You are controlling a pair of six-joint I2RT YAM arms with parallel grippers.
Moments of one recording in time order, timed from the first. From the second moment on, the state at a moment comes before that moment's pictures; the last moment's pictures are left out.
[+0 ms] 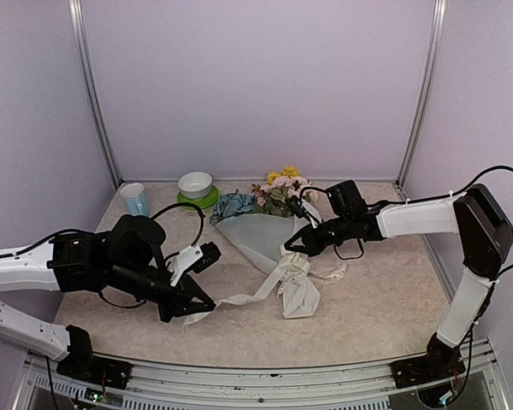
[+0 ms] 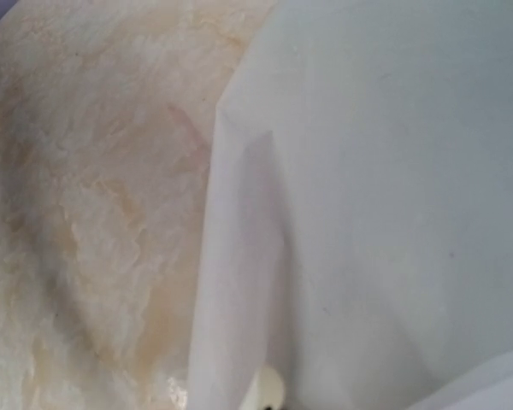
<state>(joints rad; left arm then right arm) -1.11 1.07 0.88 -0.52 0.23 -0.14 0.59 1.77 1.07 -0.03 -0.58 0.04</state>
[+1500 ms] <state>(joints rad) -1.05 1.31 0.70 -0.17 0.08 -0.33 0.59 1.71 0.98 0.09 -0.79 0.09</state>
